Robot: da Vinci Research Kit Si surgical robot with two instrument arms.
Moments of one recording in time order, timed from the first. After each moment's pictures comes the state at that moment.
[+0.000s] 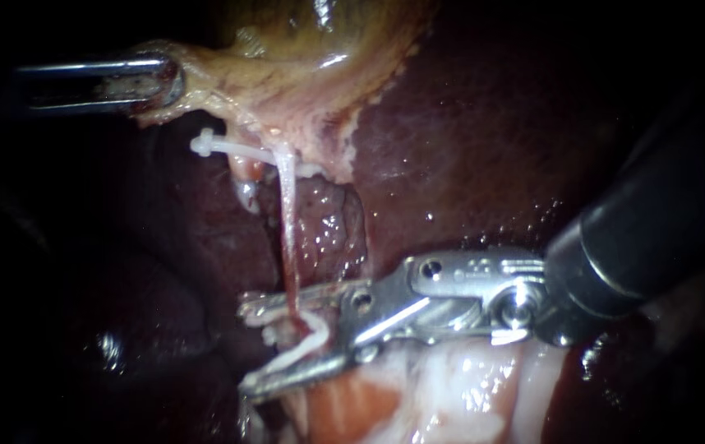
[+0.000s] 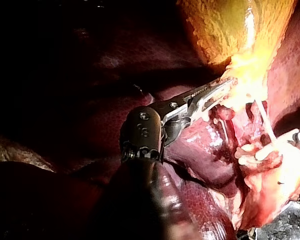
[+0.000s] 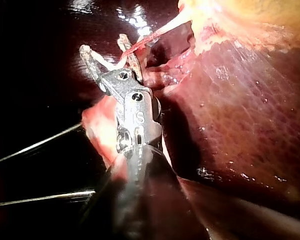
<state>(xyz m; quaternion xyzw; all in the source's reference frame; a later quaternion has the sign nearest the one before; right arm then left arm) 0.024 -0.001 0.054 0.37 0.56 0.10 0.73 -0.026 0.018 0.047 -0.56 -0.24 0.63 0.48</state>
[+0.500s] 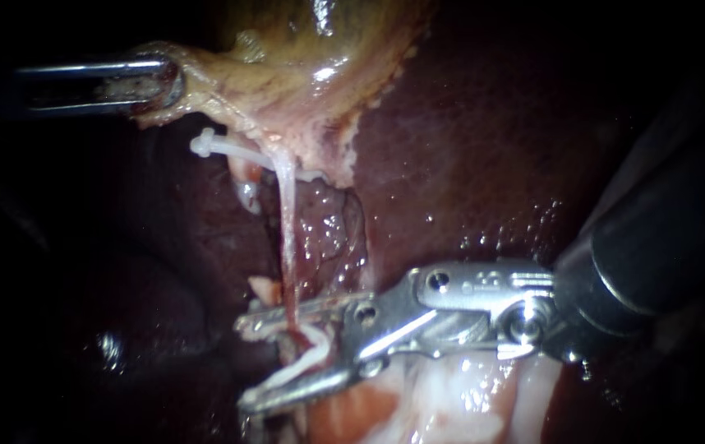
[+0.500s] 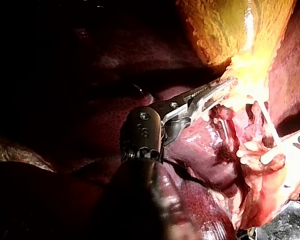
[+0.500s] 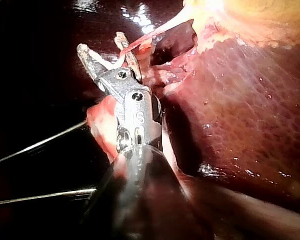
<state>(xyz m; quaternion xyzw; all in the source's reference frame) 0.024 -0.001 0.053 0.39 0.57 0.09 0.72 -0.026 0.018 0.047 -0.56 -0.24 0.63 0.48</state>
